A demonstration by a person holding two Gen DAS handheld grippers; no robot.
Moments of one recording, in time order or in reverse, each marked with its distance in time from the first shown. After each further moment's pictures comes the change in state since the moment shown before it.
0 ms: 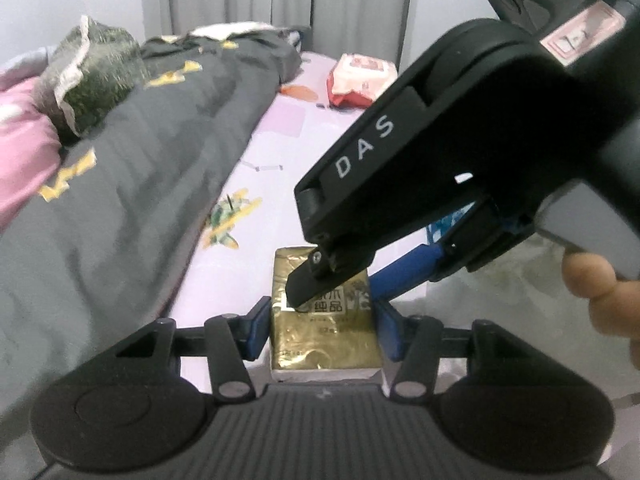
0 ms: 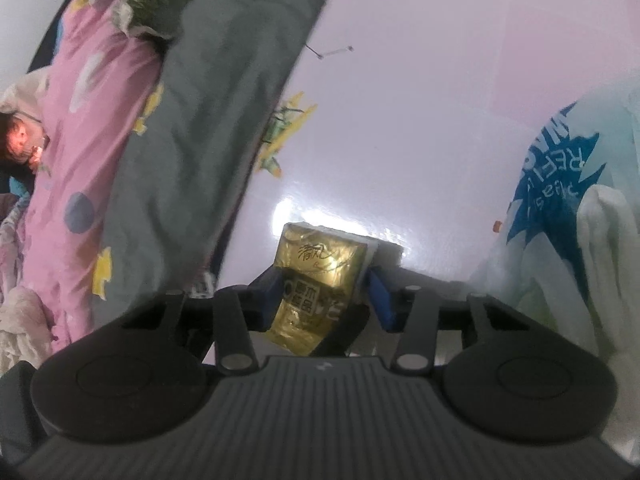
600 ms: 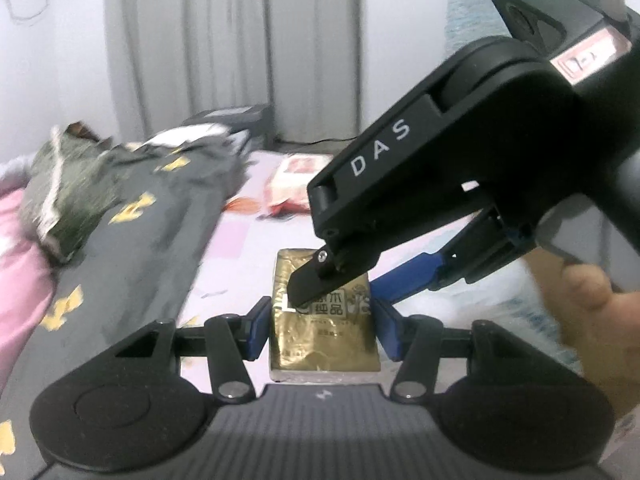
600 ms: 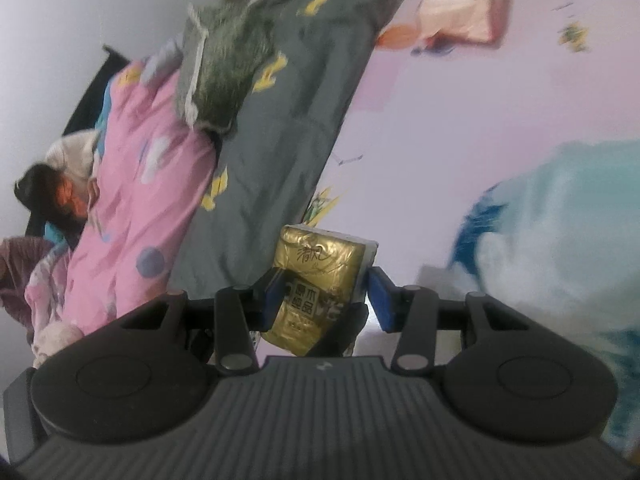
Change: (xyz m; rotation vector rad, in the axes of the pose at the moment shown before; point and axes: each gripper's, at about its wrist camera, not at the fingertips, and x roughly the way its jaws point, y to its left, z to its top) left arm -0.071 -0.084 0.043 0.142 -0.209 -0.050; right arm -0.139 -0.014 -0.026 0.019 -0.269 0.055
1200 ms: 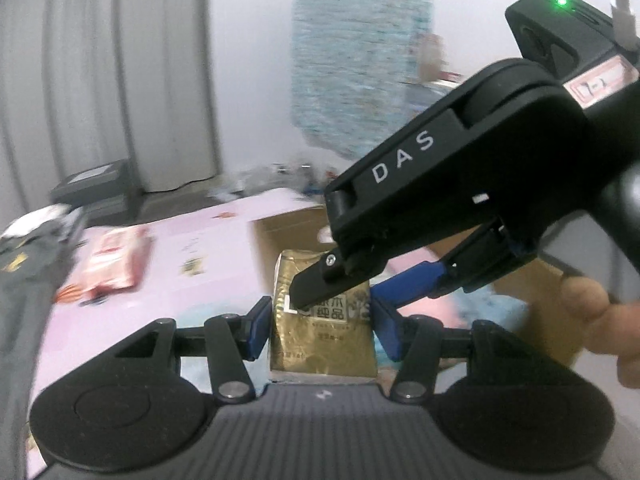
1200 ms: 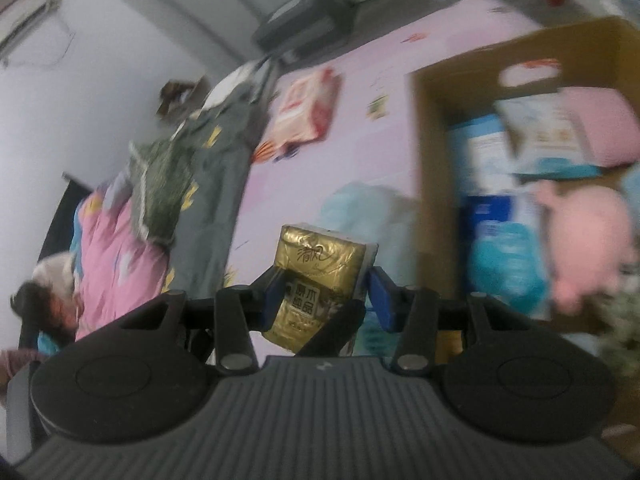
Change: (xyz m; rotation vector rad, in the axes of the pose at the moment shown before) left arm -0.019 -0.184 0.024 0.231 -0.080 -0.345; right arm -0.197 -0.141 -0.076 0.254 -0.304 -0.115
